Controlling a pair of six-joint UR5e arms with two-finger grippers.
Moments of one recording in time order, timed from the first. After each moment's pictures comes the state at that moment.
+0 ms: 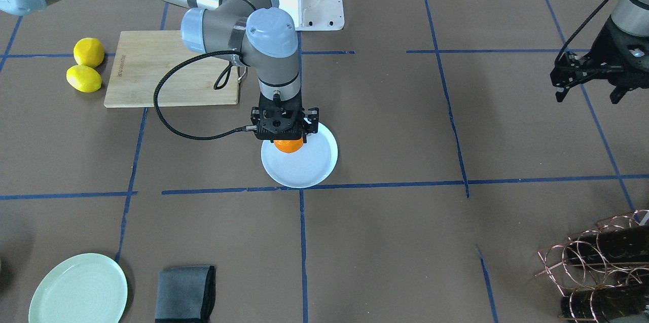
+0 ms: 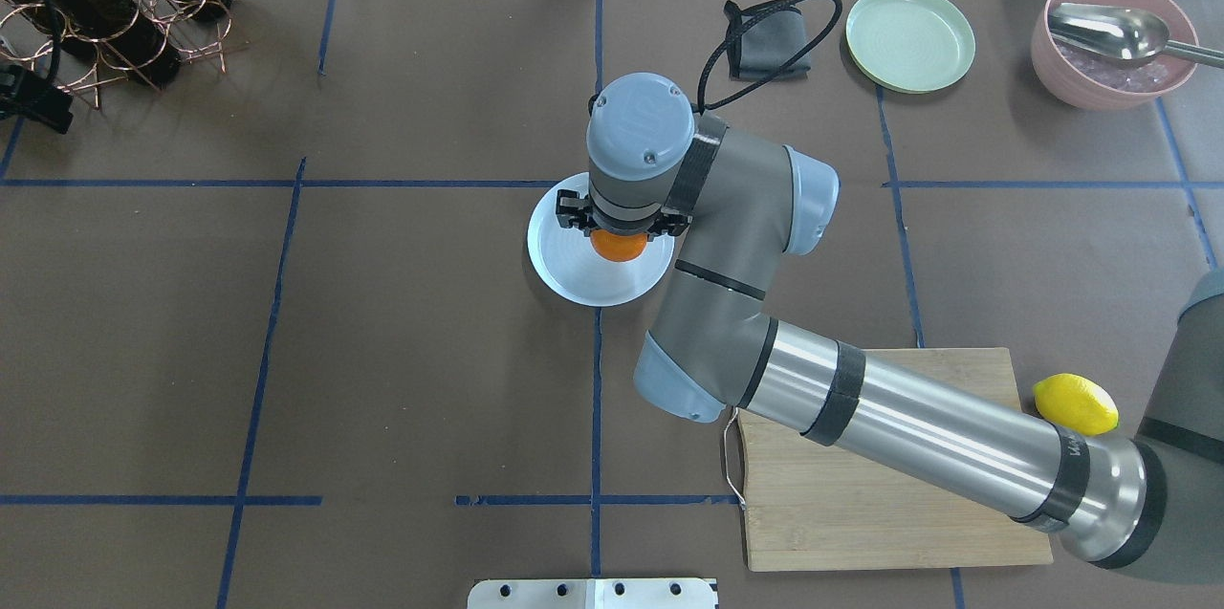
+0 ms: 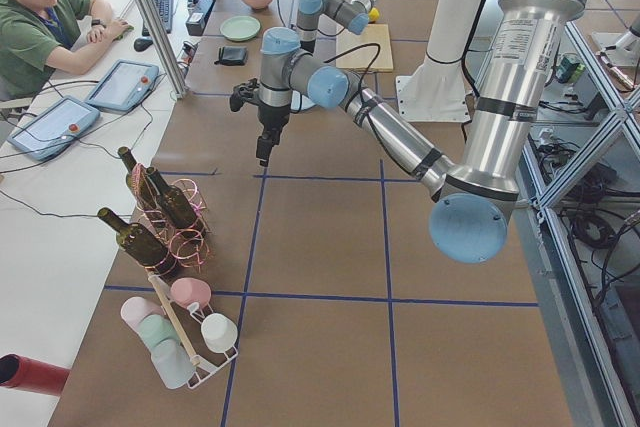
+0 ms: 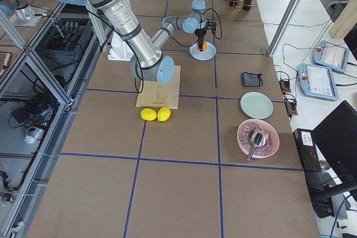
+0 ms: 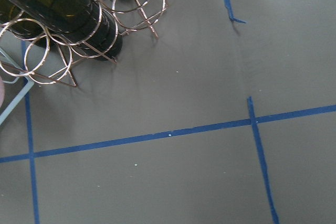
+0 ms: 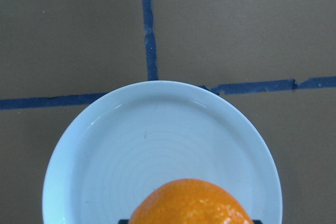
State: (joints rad) left arm -1.17 -1.76 -2.04 -1.38 -2.04 -0.37; right arm 0.53 -0.73 1.41 -1.46 1.79 1.27
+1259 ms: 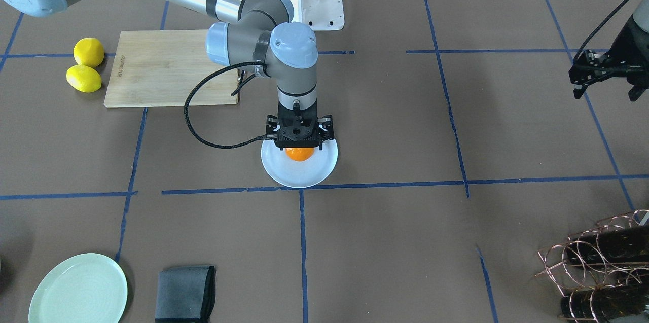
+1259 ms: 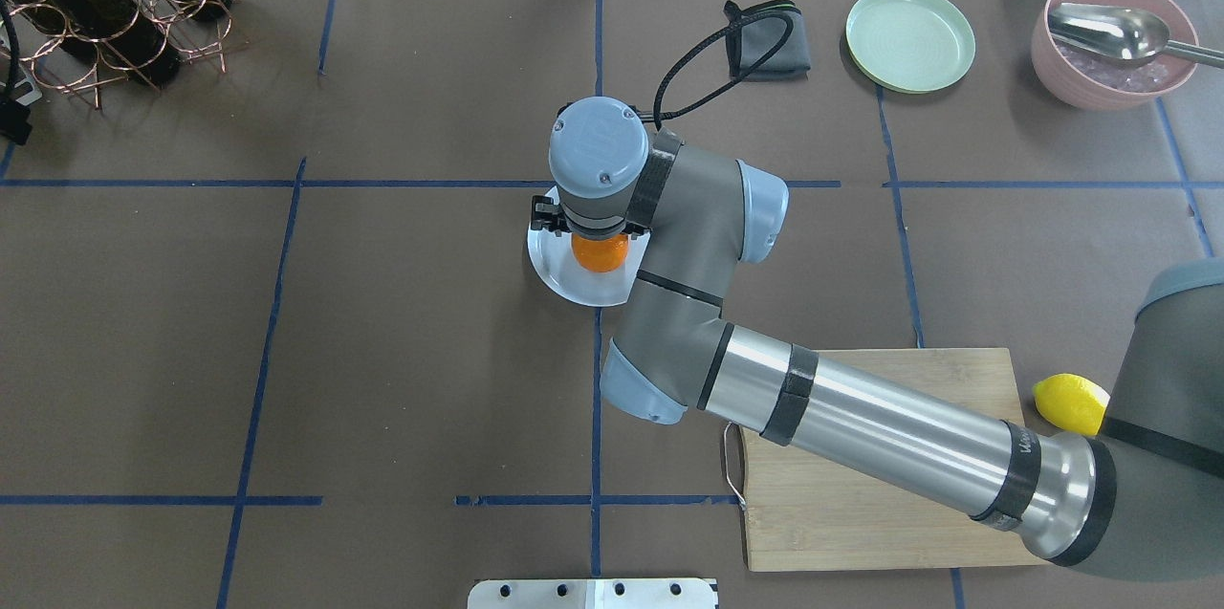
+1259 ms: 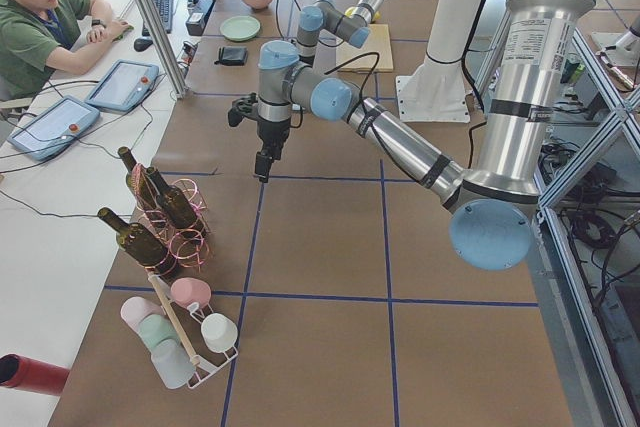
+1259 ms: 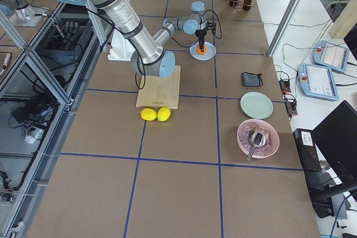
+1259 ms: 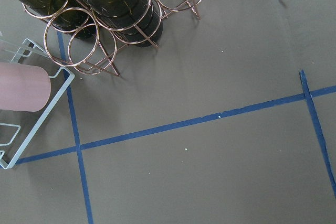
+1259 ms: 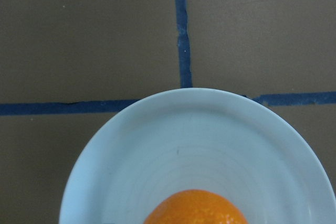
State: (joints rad) left arm -1.20 -1.72 -2.03 -1.38 -2.05 -0.31; right arm 0.52 -0.66 1.30 -1.41 1.74 1.25
